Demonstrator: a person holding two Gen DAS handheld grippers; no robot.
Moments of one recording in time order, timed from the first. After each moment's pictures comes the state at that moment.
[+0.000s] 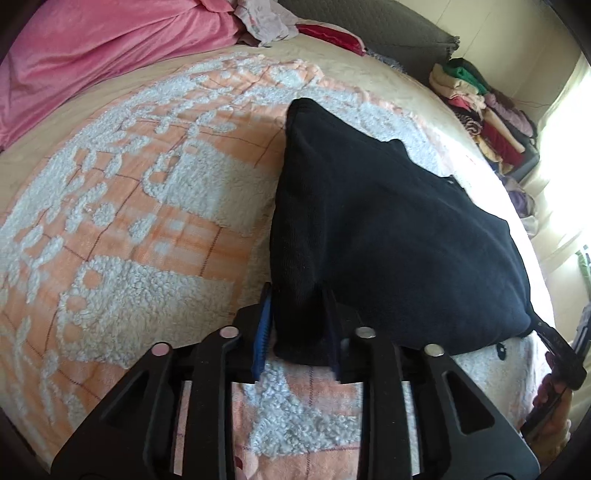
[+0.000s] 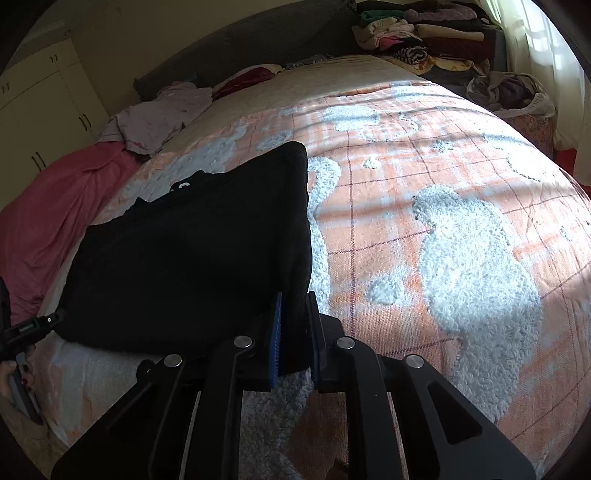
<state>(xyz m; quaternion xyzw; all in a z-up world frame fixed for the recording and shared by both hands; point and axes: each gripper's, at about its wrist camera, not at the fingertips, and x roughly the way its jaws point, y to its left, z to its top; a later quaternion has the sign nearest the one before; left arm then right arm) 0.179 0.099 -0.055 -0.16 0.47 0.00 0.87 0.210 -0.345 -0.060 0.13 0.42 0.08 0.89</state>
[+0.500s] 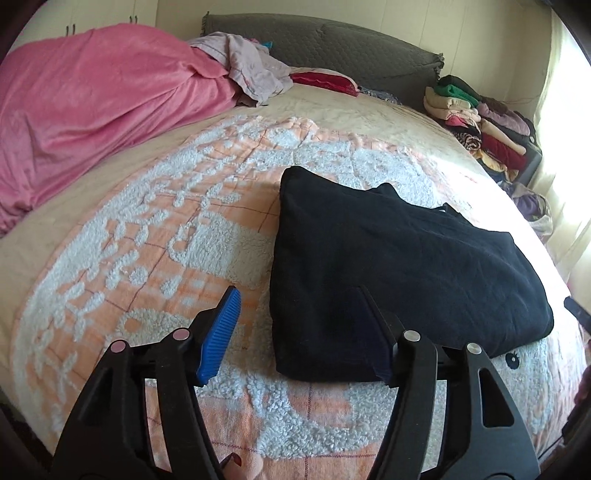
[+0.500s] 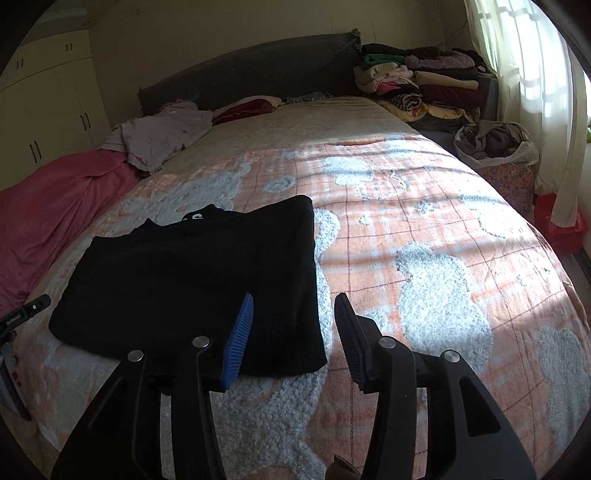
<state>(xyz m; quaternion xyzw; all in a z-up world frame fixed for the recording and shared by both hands) 0.162 0.081 -0.018 -0.08 0.38 0.03 0.92 0.185 -0.319 -0.008 0.07 0.35 0.06 0.93</state>
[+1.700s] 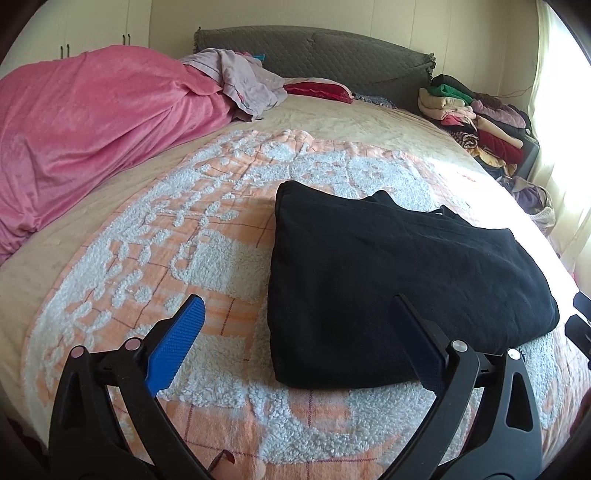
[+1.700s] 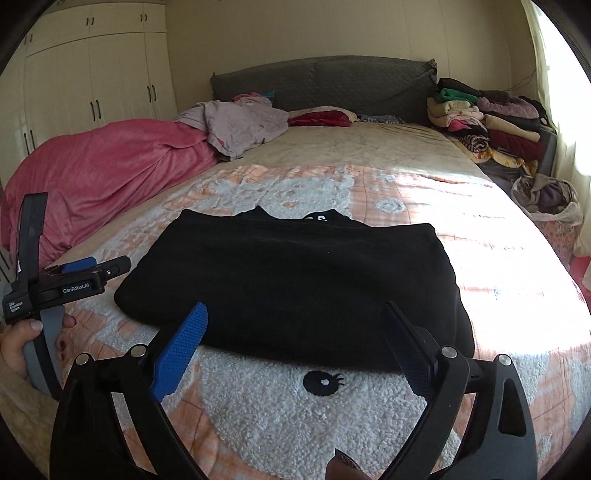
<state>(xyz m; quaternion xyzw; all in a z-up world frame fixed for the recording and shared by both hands) 0.159 0.073 -0.012 -0.06 0.36 0.03 0.93 0.163 -0.193 0.012 -0.01 0.33 0.17 0.93</state>
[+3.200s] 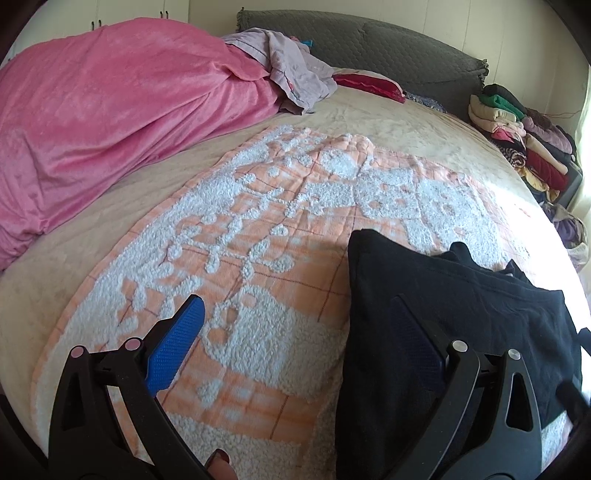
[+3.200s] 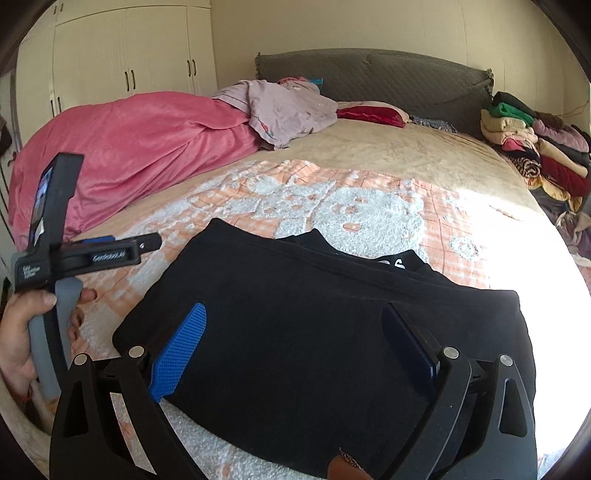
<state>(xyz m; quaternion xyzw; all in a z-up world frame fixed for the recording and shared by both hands) 0.248 0.128 -0.009 -0.09 0.39 0.10 0.91 0.242 -0.118 0.012 -0.06 0.33 0.24 0.91</state>
